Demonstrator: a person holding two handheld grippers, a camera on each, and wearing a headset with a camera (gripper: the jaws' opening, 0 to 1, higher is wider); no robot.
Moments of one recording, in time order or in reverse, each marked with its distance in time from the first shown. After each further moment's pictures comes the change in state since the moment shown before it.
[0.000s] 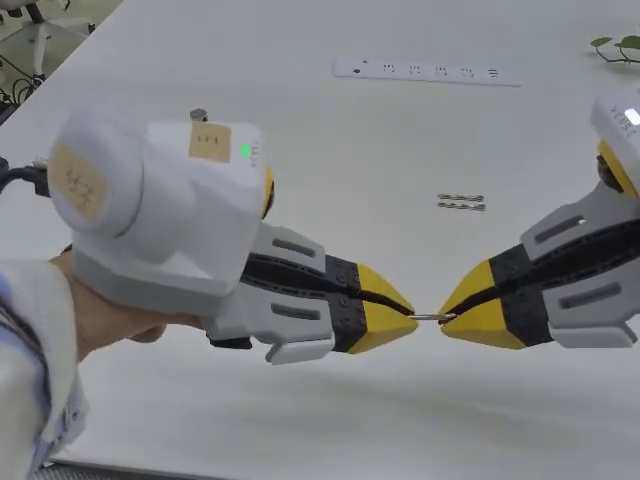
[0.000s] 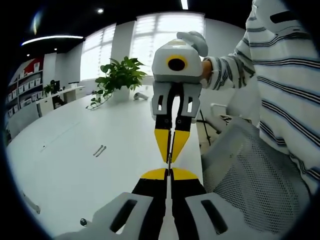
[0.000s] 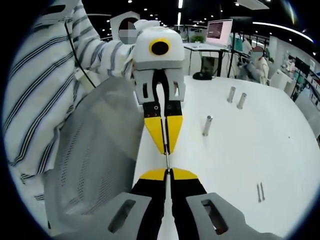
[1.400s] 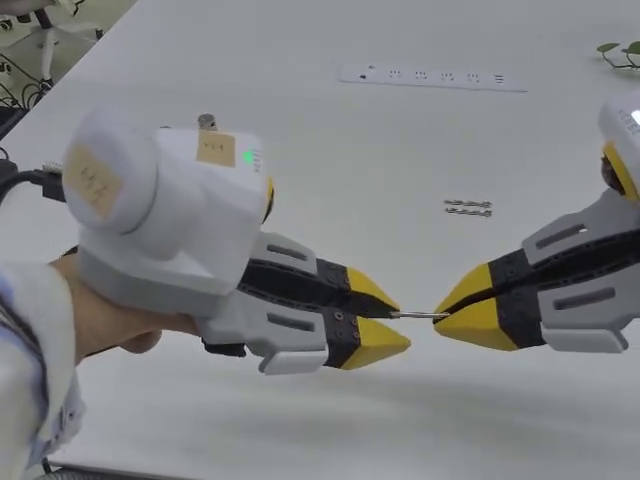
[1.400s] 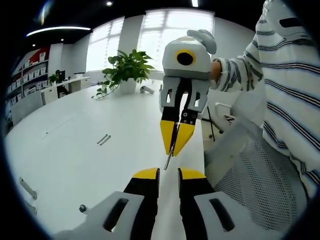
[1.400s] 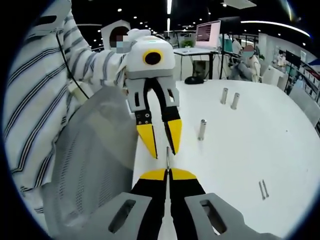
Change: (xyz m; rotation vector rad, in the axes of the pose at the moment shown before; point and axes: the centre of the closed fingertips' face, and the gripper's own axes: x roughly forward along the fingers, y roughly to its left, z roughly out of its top) left arm -0.011 0.011 -0.014 -0.094 0.028 0.049; right arm 0.006 -0.011 0.007 0.094 -0.086 -0.029
